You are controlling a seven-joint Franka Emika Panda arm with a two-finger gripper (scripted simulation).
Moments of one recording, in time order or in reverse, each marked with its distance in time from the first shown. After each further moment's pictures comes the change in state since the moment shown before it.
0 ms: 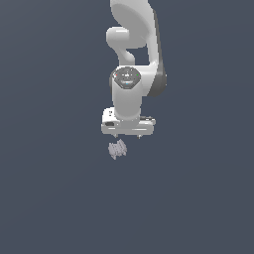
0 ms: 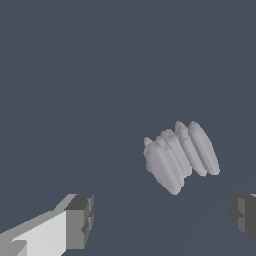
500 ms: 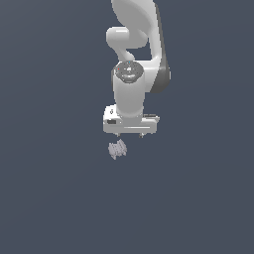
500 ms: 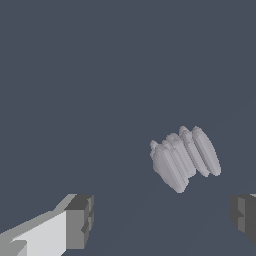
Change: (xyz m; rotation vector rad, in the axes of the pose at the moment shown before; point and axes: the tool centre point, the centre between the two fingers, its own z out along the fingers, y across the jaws) arm 0.005 -0.010 -0.017 0.020 0.012 0.004
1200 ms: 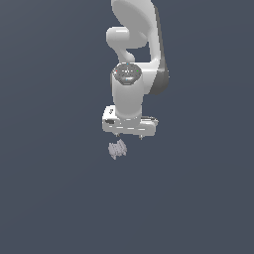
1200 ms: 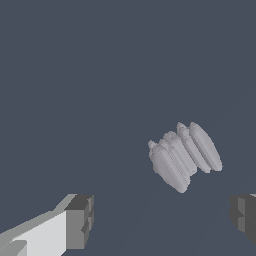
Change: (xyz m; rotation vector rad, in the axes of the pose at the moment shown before) arm 0.001 0.003 0.005 0.004 0.002 0.094
